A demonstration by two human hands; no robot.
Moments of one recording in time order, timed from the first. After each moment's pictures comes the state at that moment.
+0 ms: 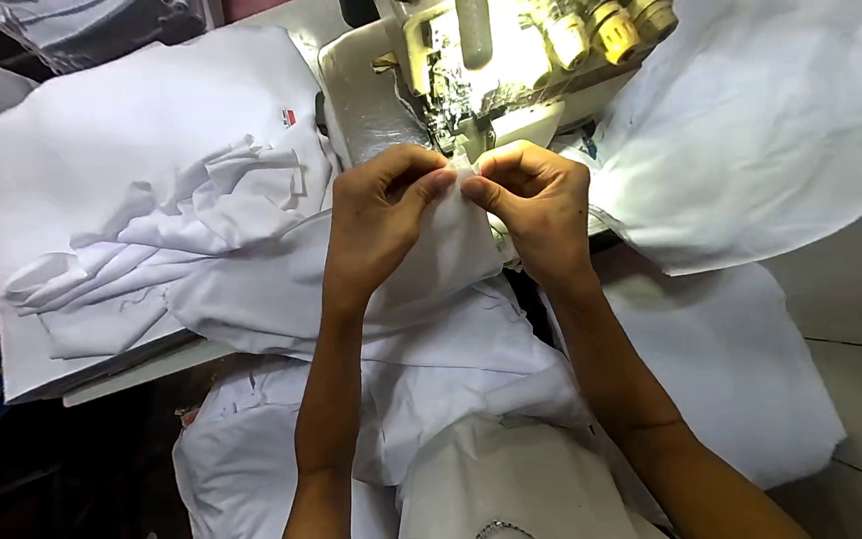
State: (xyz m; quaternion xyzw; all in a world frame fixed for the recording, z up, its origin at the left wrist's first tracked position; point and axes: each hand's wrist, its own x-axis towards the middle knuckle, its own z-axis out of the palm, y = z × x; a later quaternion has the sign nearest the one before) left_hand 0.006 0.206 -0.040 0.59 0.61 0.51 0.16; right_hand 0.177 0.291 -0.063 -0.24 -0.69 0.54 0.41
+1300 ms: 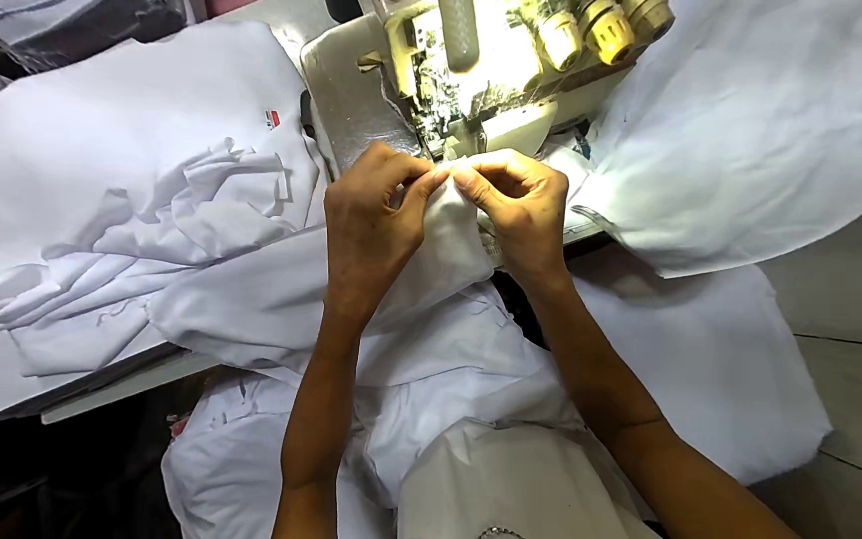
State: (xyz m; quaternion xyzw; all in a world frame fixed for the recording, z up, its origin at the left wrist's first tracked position) left_hand 0.018 0.210 -0.050 0.59 0.69 0.41 0.01; right_hand 0.168 0.297 -0.089 -0.28 -0.67 0.52 0.45
